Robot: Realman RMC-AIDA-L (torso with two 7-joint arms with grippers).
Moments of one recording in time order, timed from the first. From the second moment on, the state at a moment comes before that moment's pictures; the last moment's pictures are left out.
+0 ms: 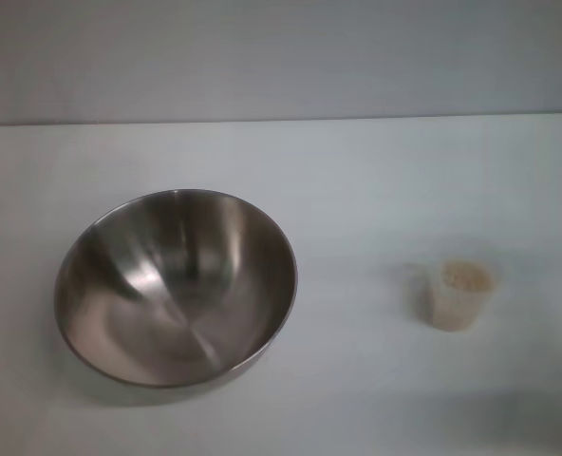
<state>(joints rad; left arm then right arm) -0.28 -2.07 -1.42 -0.40 2.76 1.45 -0.23 0.45 2.08 0.71 0.07 -1.80 -1.82 0.10</state>
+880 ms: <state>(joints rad) -0.15 -2.06 -1.56 -1.30 2.79 0.37 -0.14 0.43 2.07 0.71 0.06 -1.80 -1.82 0.10</state>
